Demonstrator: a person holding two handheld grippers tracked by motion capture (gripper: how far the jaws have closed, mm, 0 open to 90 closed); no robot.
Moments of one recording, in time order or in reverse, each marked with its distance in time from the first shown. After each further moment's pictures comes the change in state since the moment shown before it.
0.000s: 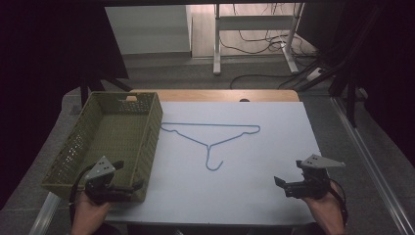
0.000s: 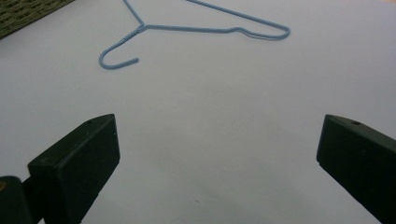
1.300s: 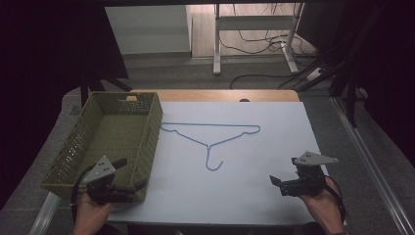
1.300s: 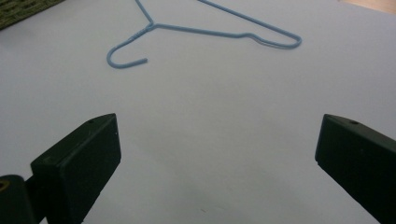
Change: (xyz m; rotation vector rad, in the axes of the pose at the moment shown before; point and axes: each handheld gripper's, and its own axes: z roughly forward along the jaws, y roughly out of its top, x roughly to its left) left arm -0.012 0.009 -0.003 -0.092 -0.043 0.044; right arm 0.011 0.015 0.004 0.026 0.011 -0.062
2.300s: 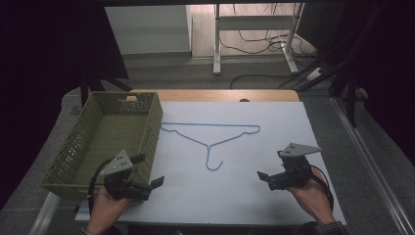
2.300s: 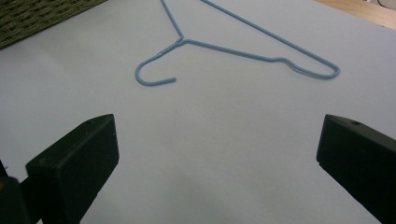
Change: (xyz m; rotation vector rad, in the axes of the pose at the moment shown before) left arm -0.021 0.027 0.028 -0.008 -0.120 0.018; right arm 0.016 0.033 0.019 0.022 0.078 -0.070
